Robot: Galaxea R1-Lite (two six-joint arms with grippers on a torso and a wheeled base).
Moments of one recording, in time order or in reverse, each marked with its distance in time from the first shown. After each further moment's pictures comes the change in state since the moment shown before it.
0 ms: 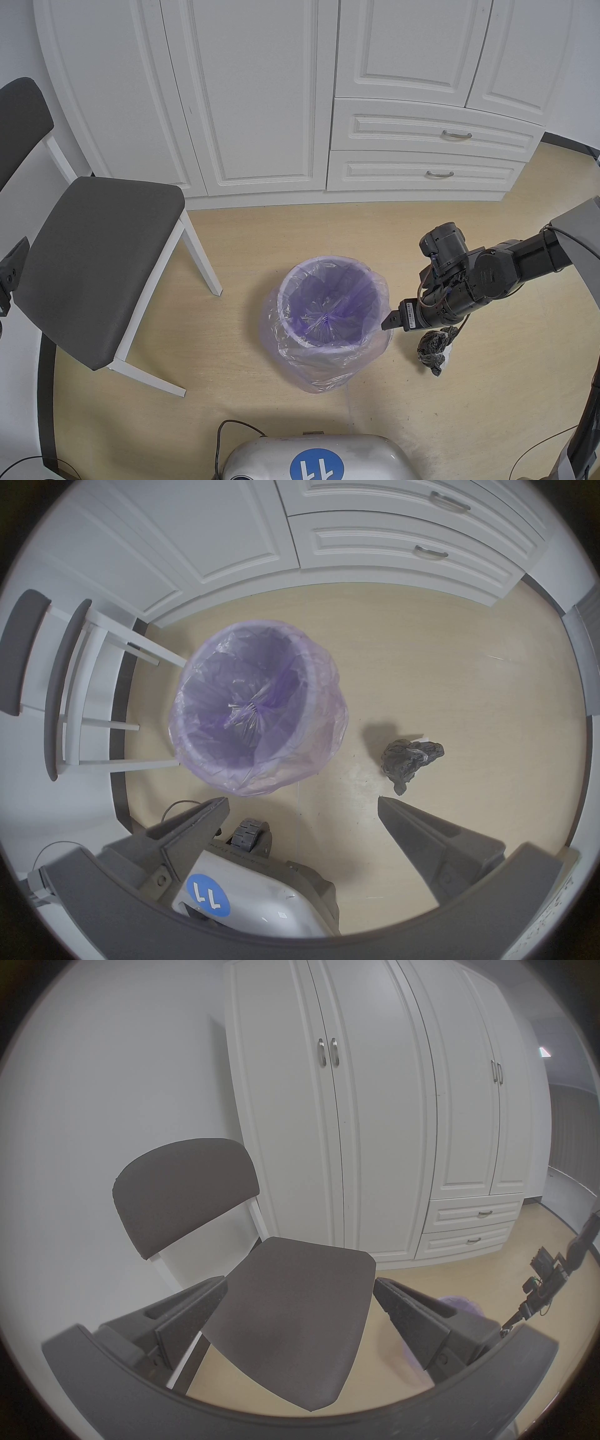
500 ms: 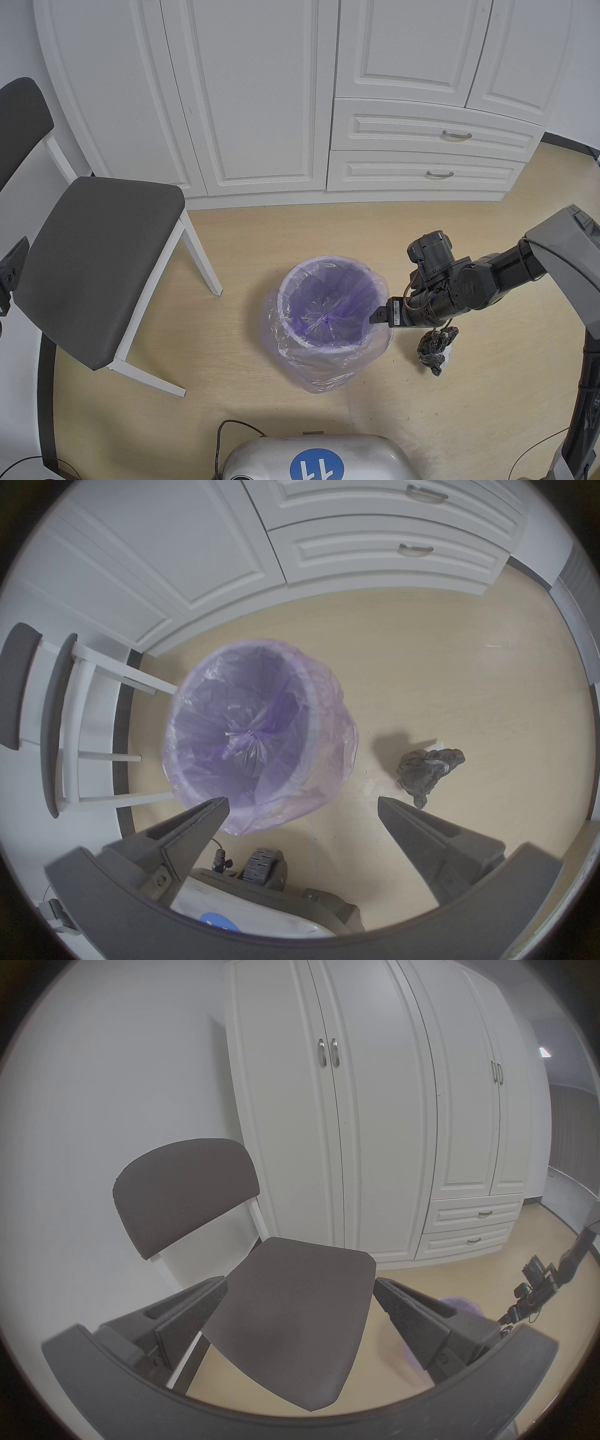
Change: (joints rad) left arm 0.000 0.000 -0.001 0.000 0.000 0.000; right arm 0.001 0.098 -0.020 -0.154 -0.004 0.096
